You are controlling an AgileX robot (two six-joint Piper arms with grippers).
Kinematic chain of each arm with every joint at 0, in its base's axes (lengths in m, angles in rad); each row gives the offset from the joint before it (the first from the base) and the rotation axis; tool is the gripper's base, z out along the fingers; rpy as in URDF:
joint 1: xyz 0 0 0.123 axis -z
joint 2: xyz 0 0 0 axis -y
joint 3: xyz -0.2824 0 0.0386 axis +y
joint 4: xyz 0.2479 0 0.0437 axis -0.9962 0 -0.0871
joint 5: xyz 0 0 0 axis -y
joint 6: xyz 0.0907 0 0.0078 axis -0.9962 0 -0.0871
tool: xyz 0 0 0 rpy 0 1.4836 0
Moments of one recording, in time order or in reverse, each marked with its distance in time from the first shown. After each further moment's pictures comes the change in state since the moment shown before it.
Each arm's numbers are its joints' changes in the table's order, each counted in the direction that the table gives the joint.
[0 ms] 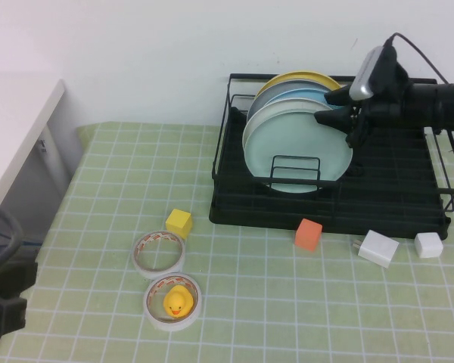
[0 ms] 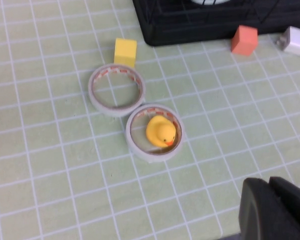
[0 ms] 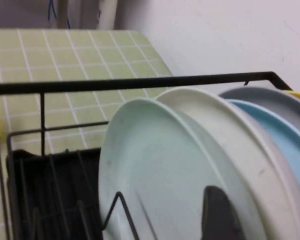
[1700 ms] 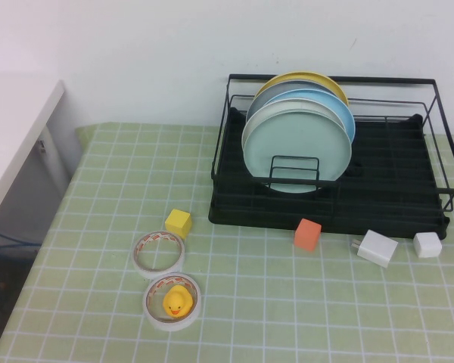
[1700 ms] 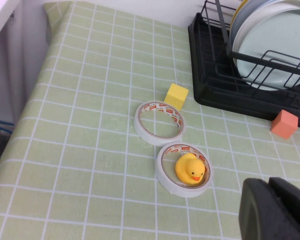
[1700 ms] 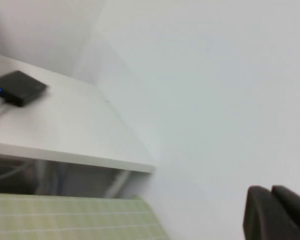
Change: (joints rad) right arm -0.002 1.669 1.176 -0.082 -0.021 -0.089; left arm 0.000 0.629 0.439 -0.130 0.222 0.423
